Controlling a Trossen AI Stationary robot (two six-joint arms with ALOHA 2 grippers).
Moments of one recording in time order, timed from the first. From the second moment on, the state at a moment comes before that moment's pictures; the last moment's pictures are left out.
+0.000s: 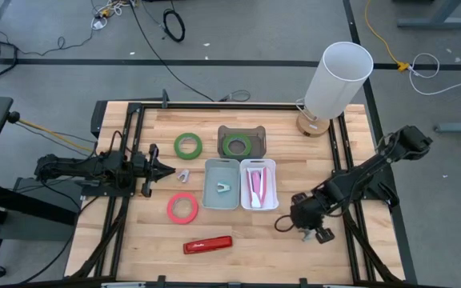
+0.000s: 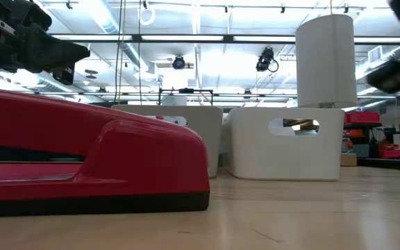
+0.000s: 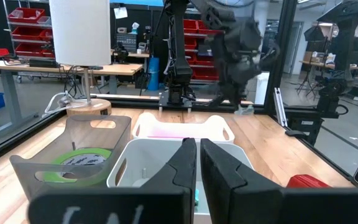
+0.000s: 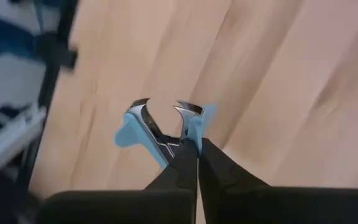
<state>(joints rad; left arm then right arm) -0.07 0.01 0.01 0.05 -0.08 -0.07 0.53 1.34 0.82 -0.72 -0.27 0.19</state>
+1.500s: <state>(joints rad) -0.07 0.01 0.01 0.05 -0.08 -0.07 0.13 1.56 1.02 0.20 -0.17 0.14</state>
